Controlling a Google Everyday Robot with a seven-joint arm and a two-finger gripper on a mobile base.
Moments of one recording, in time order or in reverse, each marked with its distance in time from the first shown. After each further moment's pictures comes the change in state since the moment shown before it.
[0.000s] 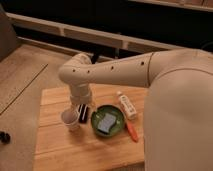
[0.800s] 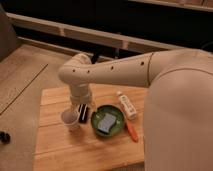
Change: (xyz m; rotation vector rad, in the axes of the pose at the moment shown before) arm -0.002 0.002 -0.001 0.004 -0.008 -0.005
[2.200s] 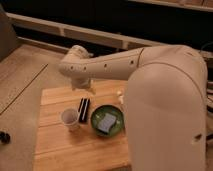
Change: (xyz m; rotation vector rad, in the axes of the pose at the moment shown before) arm -0.116 -0.001 0.005 -0.025 -0.266 0.271
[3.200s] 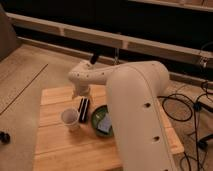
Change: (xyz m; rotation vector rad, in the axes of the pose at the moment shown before) arm -0.001 0.027 0.126 -0.101 0.125 -0.116
